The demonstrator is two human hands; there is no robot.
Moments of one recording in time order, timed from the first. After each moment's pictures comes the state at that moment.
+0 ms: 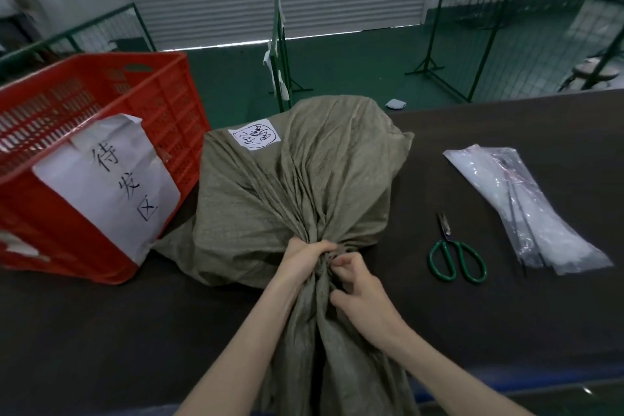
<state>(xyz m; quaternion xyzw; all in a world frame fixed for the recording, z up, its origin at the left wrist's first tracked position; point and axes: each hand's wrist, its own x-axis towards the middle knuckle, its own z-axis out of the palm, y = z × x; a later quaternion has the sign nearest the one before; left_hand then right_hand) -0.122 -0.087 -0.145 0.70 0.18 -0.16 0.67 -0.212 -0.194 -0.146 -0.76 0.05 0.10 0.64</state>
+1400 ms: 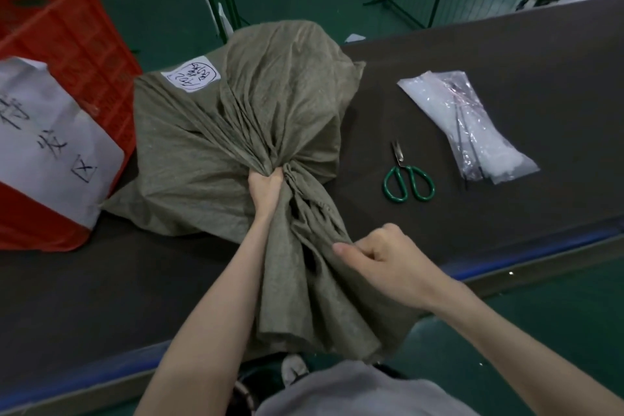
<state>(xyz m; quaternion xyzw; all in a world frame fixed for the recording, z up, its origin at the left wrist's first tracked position) -0.106 -0.111 -0.182 0.74 0.13 0.03 0.66 -0.290 -0.258 -0.096 -0.90 -0.05 0.06 0.42</state>
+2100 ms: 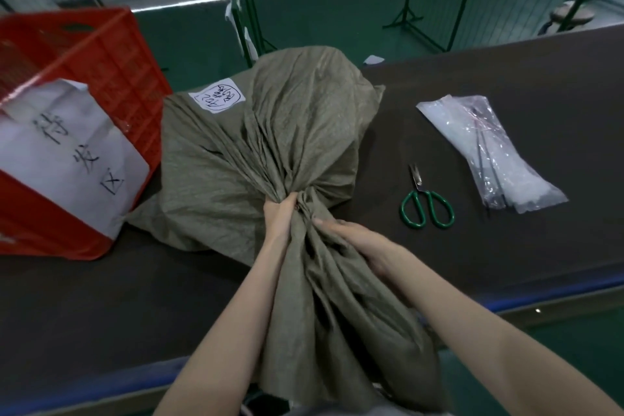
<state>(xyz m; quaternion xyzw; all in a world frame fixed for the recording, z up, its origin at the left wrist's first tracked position) -0.121 -0.107 -0.165 0.70 0.18 -0.02 0.70 -0.180 -0.239 -0.170 -0.56 0.22 0.32 0.73</state>
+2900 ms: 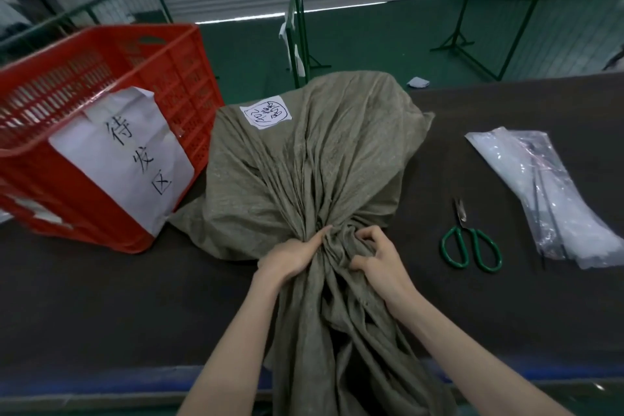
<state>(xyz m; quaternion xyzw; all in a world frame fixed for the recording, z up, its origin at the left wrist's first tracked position) -0.129 -0.050 -0.157 0.89 0.11 -0.30 0.33 -0.185 -0.211 -0.158 -0.74 0.16 0.11 0.64</state>
